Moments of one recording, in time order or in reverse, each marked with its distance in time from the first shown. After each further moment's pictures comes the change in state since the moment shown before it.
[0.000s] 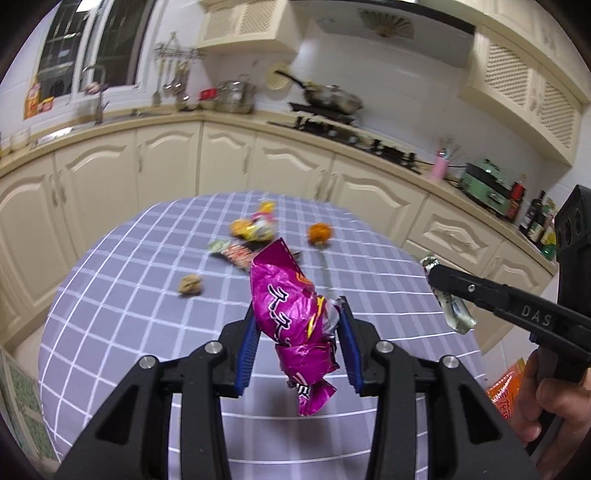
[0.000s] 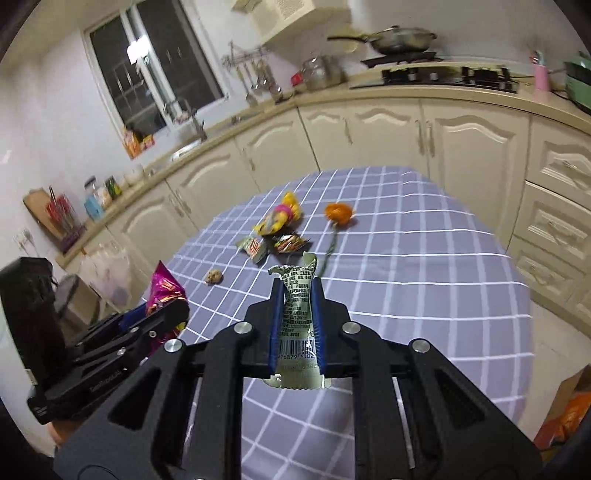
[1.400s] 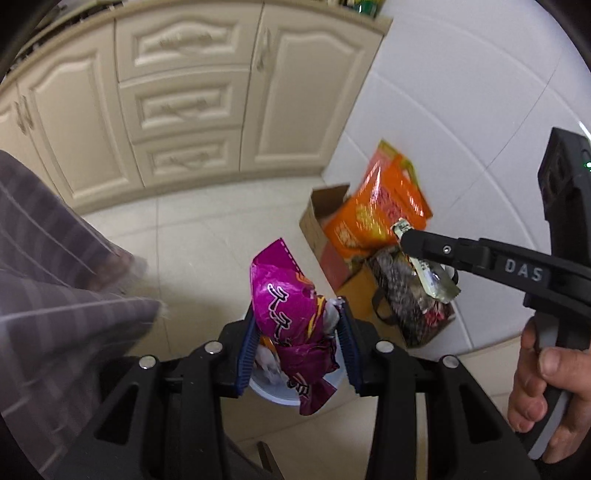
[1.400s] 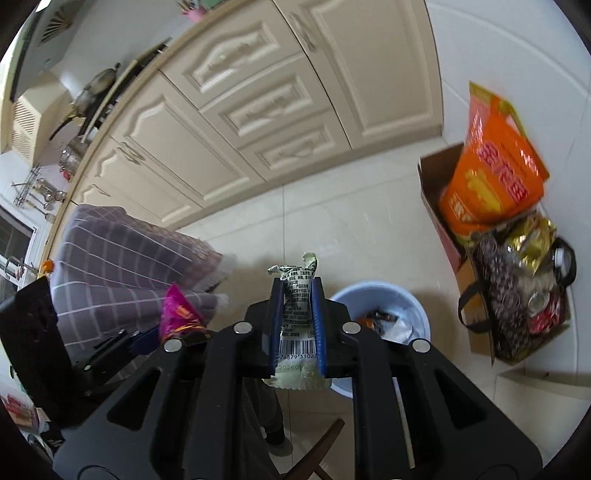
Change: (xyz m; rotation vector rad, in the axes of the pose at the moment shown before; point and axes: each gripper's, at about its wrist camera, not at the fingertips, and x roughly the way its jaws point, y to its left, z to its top) left arm 0.168 -0.387 -0.244 0.583 0.609 -0.572; right arm -0.199 -0.336 -0.254 0.769 0.018 -0.540
